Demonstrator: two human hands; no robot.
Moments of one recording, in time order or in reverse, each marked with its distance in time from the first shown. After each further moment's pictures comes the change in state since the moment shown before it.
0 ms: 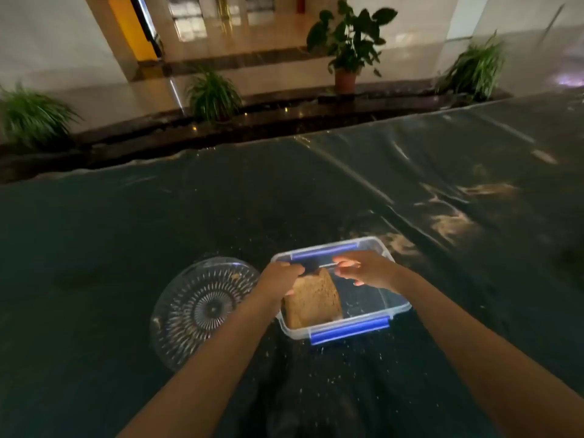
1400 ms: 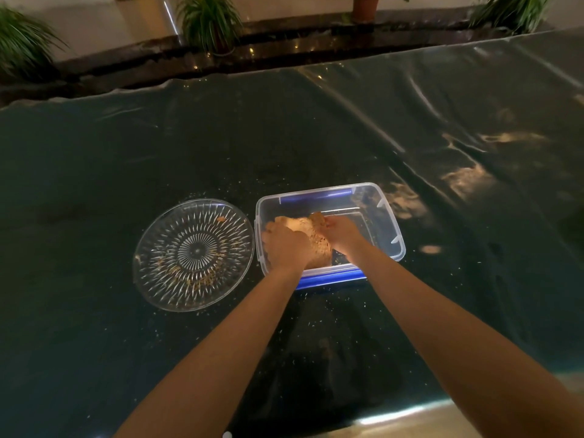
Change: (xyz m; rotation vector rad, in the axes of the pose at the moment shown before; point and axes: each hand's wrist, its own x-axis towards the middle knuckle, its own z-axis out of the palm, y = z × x) left_hand -0.001 -0.034 0.061 0.215 0.359 0.000; right_hand 0.033 0.020 0.061 0.086 0.243 0.132
